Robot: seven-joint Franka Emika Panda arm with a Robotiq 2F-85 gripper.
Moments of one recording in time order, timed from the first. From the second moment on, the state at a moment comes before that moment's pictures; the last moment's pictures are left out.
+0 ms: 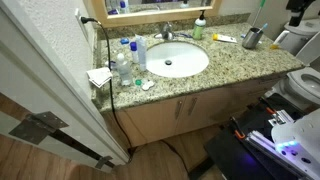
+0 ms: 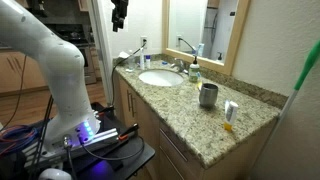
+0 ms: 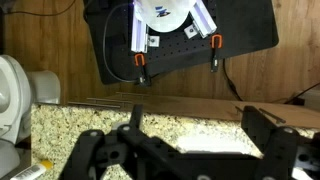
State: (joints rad) arm -0.02 -0.69 0.15 -2.31 -0.01 1.33 0.32
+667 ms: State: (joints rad) arm -0.02 -0.60 0.16 -2.32 0.14 1.53 0.42
